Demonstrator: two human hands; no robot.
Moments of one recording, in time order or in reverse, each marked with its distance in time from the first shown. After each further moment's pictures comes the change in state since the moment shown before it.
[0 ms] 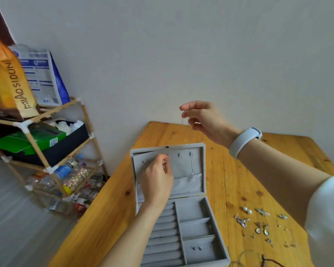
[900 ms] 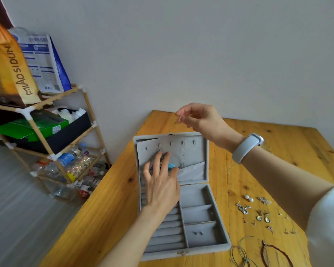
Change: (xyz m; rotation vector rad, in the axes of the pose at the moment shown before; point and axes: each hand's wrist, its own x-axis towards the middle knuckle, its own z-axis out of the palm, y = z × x) left_hand -0.040 -0.040 0.012 0.535 -0.173 0.392; right_hand -0.020 0.028 0.014 -0.242 -0.116 -0.223
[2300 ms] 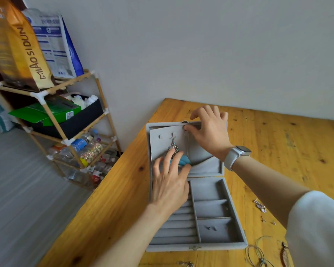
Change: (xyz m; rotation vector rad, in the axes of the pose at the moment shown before) left_hand -0.019 -0.014 0.006 -0.049 -0.008 0.103; right_hand 0.012 0.089 0.045 -0.865 0.364 -0.319
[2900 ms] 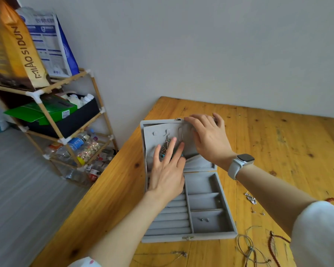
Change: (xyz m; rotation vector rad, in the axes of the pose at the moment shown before) left_hand 0.014 0.003 0.000 0.231 -0.061 0.107; right_hand -0.033 0.004 -0.021 -0.068 -0.148 -0.105
